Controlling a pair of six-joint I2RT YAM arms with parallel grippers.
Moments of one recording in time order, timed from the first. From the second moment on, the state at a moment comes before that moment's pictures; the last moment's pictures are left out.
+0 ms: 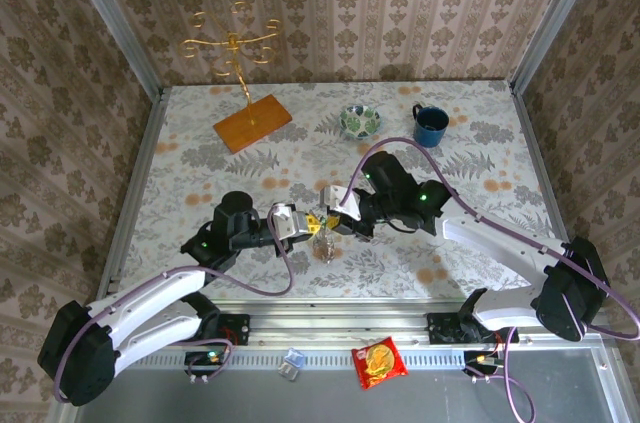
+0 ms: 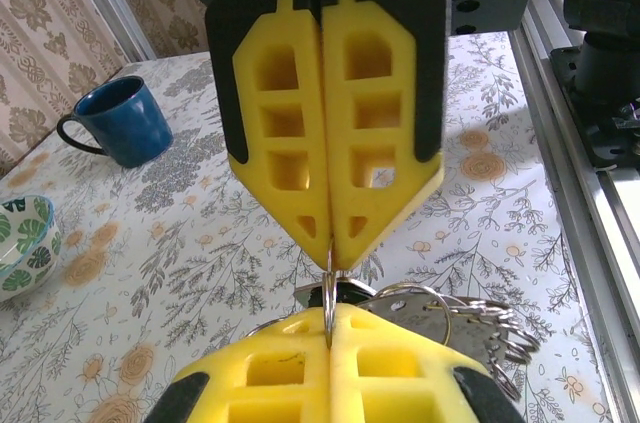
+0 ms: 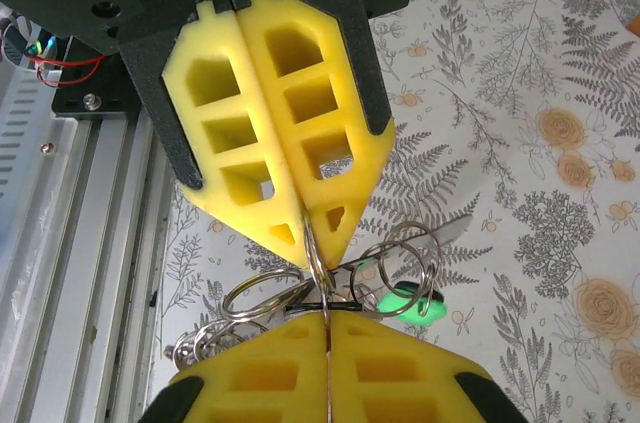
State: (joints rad) left arm -0.73 0.90 0.42 0.17 0.64 0.44; right arm 0.75 1.31 1.00 -0.48 -0.50 -0.55
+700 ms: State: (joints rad) left arm -0.73 0.90 0.40 0.23 0.65 0.42; right arm 0.73 1.30 0.95 -0.42 -0.53 -0.52
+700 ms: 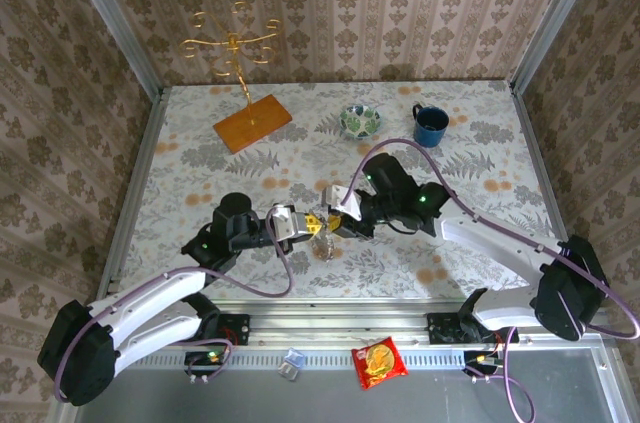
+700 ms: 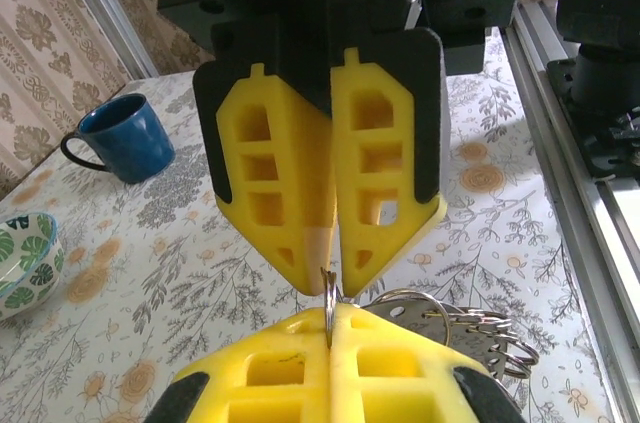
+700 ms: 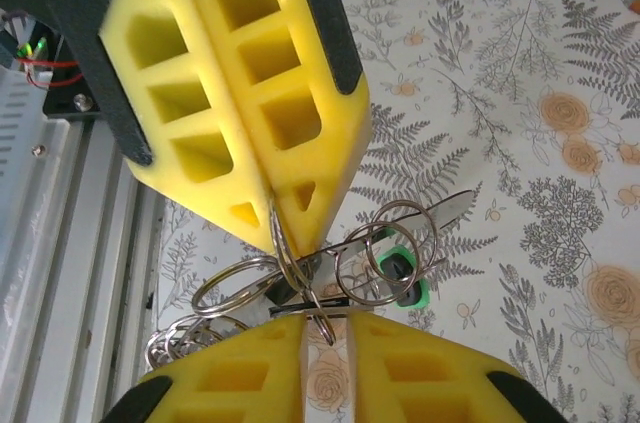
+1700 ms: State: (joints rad) left arm -0.73 0.90 0.31 0.40 0.60 0.30; right arm 0.73 1.32 0.96 -0.36 -0.61 -0.52
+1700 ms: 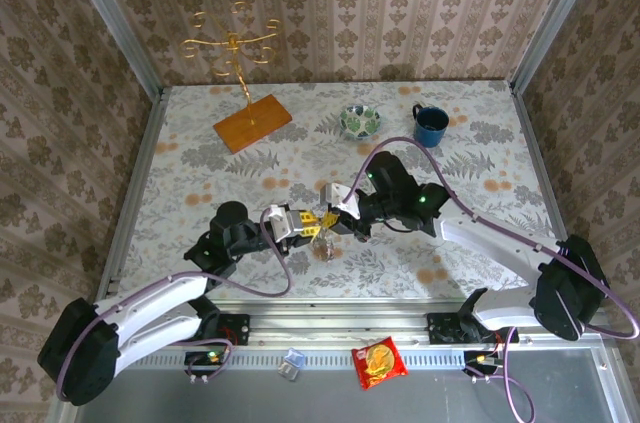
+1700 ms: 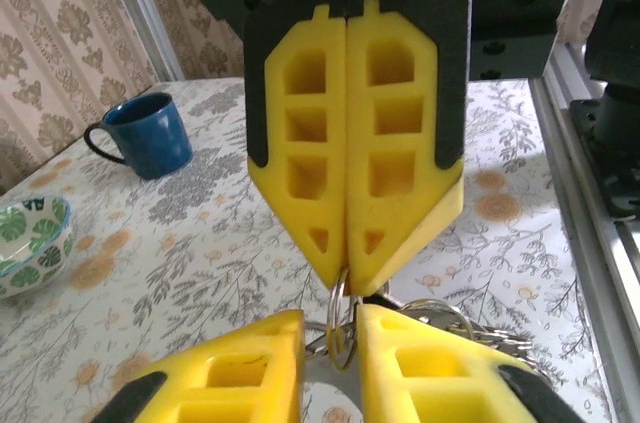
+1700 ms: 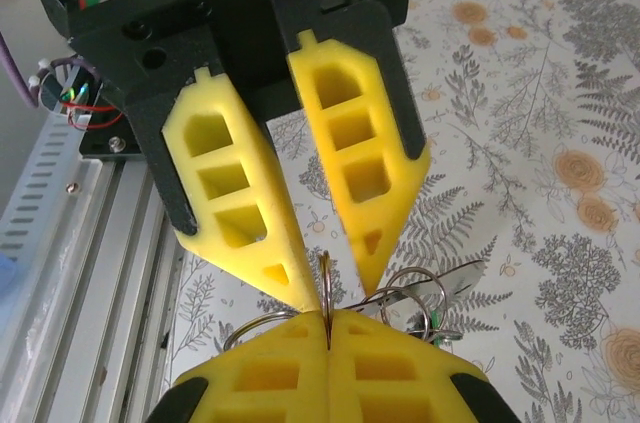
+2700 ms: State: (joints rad) left arm -0.74 0.91 0.38 0.26 0.61 0.40; right arm 0.73 1.32 0.98 -0.45 -0.51 -0.54
